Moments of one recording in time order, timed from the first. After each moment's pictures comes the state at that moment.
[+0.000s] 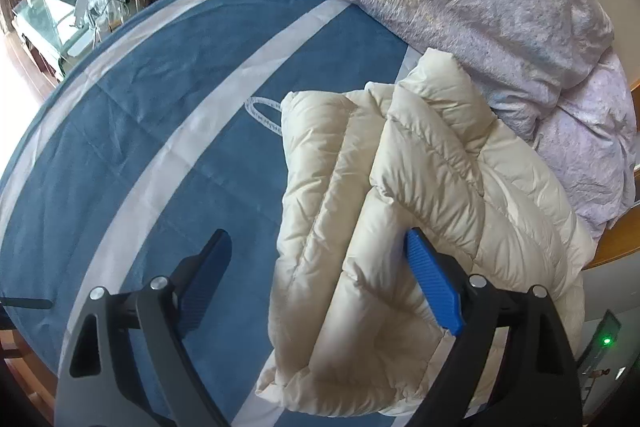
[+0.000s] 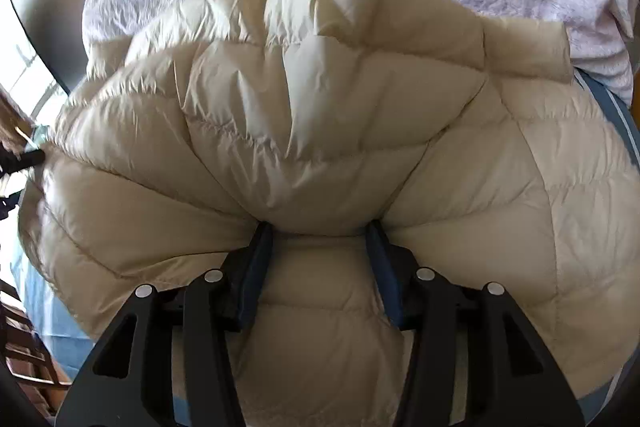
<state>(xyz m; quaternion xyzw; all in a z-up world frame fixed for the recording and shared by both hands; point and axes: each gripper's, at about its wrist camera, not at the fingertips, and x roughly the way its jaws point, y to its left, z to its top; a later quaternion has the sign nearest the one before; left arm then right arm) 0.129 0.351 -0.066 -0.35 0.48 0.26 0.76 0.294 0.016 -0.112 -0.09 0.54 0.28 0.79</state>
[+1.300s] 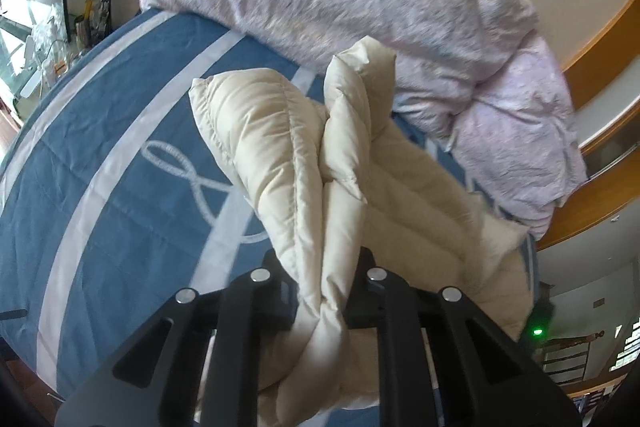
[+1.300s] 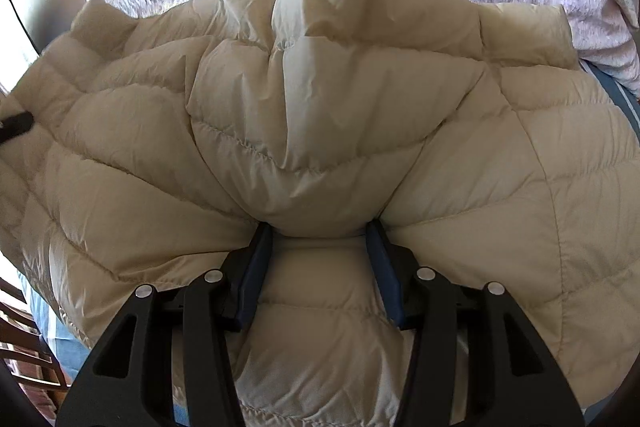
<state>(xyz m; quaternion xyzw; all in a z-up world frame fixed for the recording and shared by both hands) 0.166 0.290 -0.006 -0.33 0.43 0.17 0.82 0.287 -0.004 -0.117 -0.05 0.53 0.30 0.79</state>
